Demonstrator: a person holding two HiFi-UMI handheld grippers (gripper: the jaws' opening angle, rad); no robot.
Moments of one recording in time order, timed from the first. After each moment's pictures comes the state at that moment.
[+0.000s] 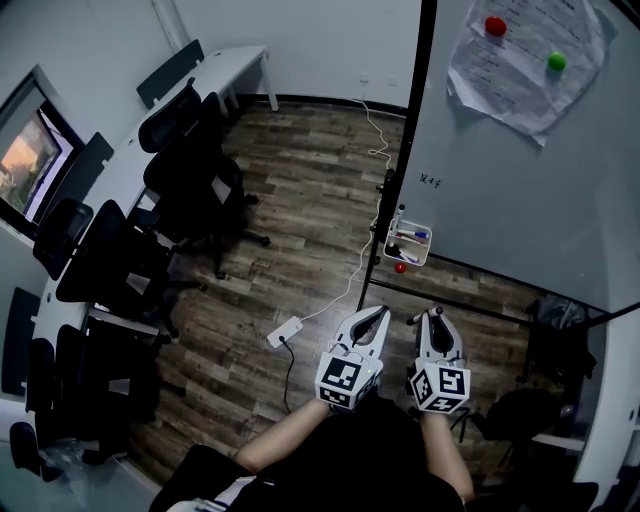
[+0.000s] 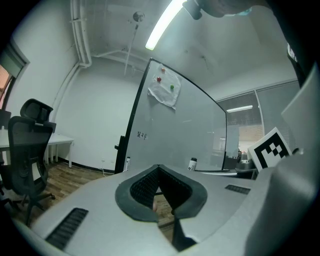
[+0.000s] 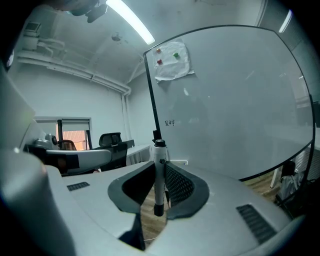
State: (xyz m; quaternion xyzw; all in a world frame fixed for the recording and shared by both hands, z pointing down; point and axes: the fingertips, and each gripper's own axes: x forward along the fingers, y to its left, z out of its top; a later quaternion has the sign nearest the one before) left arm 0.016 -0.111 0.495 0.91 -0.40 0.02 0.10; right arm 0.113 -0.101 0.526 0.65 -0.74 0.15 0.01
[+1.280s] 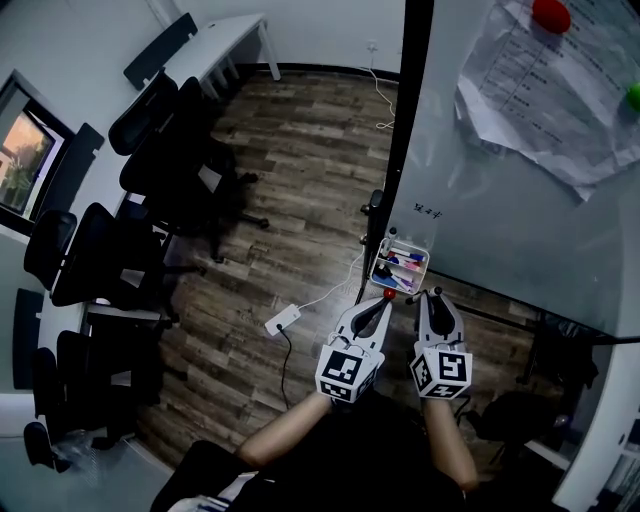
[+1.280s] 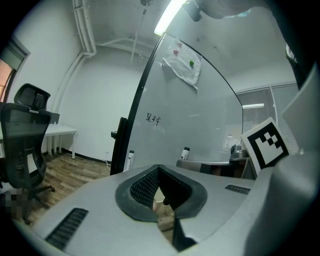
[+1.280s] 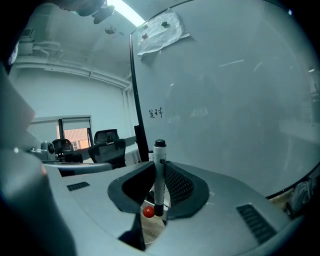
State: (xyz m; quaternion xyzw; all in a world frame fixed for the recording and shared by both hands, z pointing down) left arm 0.065 -0.221 0.535 0.89 -0.42 0.05 0.15; right arm 0.149 -0.234 0.543 0.62 -0.77 0.17 0.03
